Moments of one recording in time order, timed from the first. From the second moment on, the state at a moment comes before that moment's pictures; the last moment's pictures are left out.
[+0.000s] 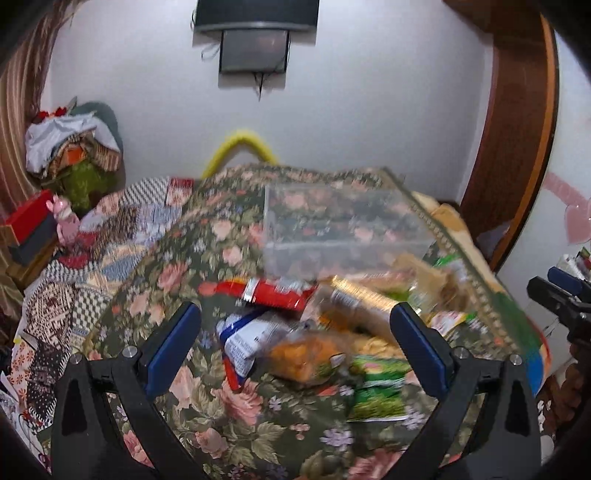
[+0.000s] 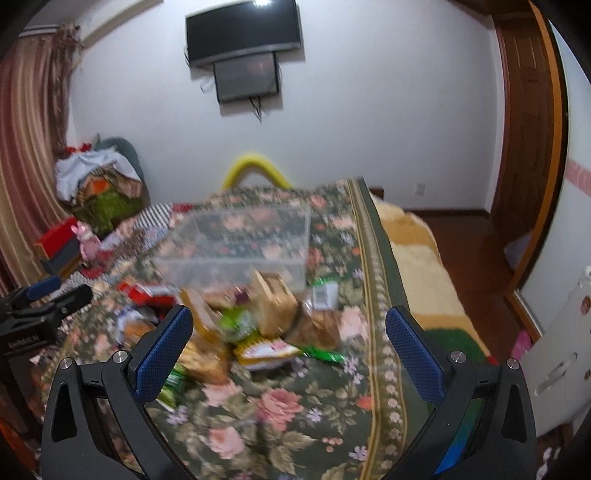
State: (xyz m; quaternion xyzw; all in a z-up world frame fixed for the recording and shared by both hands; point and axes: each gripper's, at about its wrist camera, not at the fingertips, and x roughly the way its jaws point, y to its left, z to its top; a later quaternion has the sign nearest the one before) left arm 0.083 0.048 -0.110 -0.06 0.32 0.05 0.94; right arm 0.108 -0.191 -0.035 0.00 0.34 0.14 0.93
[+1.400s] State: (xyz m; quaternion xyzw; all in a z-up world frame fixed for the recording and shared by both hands) left arm 0.166 0.126 -0.222 -0.18 0.46 0.04 0.87; right arm 0.212 -0.199 -0.119 0.02 0.46 0.13 0.88
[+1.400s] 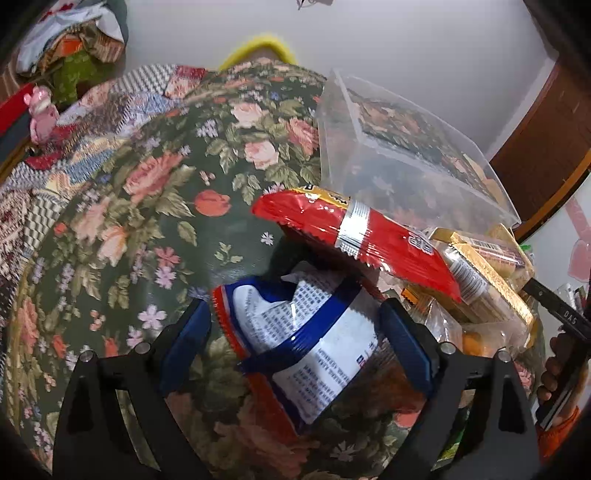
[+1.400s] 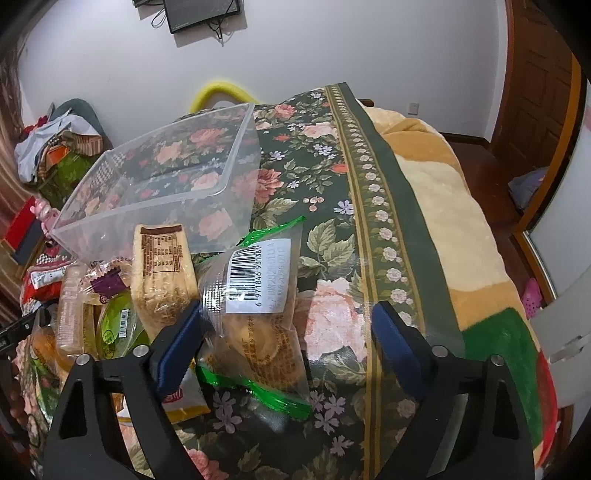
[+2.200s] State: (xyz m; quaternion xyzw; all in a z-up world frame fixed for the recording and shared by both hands) left arm 0.132 0.126 -0.210 -0.17 0.44 0.05 0.88; right arm 0.206 -0.190 -0.117 0.01 0.45 0.15 0.88
